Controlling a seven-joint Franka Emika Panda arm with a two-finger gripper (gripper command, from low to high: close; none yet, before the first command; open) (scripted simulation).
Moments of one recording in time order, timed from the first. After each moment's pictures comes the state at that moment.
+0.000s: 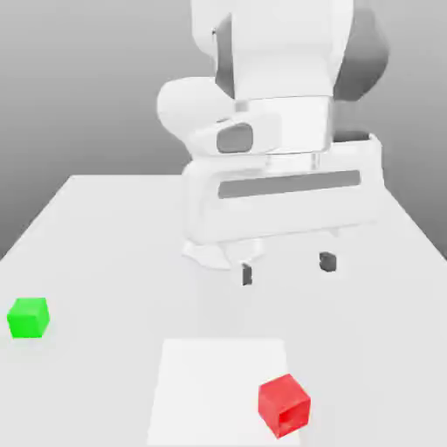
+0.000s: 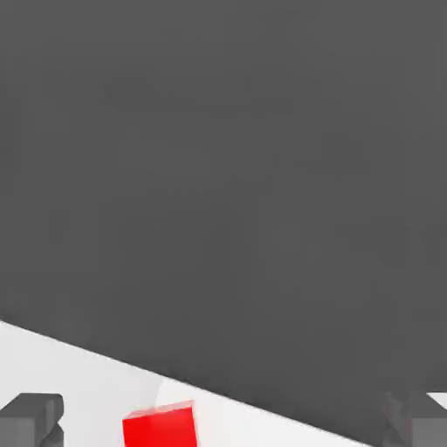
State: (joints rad) arm 0.14 -0.05 0.00 -2.46 0.03 2.60 0.53
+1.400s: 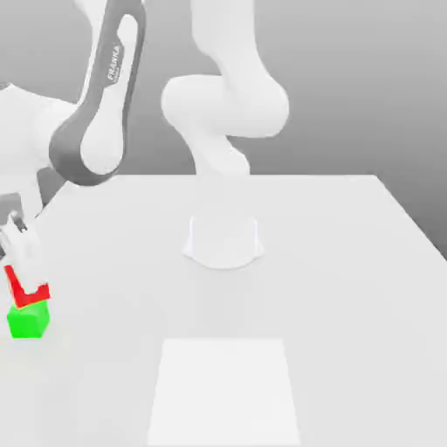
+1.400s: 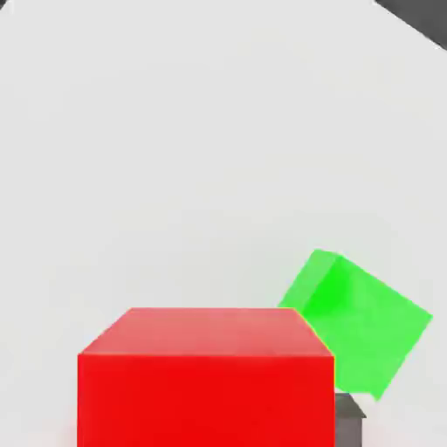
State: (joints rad) arm -0.46 0.06 -0.45 -2.63 0.06 2.69 1.03
